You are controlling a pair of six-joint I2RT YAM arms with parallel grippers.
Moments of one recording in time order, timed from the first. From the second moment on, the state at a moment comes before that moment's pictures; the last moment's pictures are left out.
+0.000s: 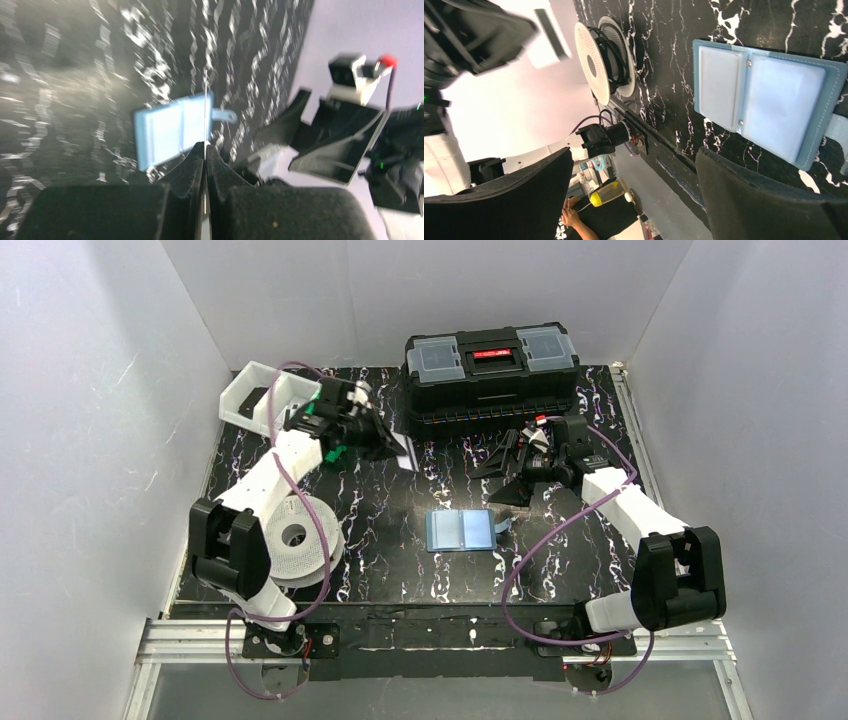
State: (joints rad) left arm -0.39 1.61 1.31 -0.53 0.52 -0.81; right arm 0.23 1.39 0.90 -0.32 -0.87 0.85
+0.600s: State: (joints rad) left arm 0.07 1.81 1.73 -0.64 0.13 -0.71; right arm 0.23 1.36 0.93 -0.47 -0.82 0.75
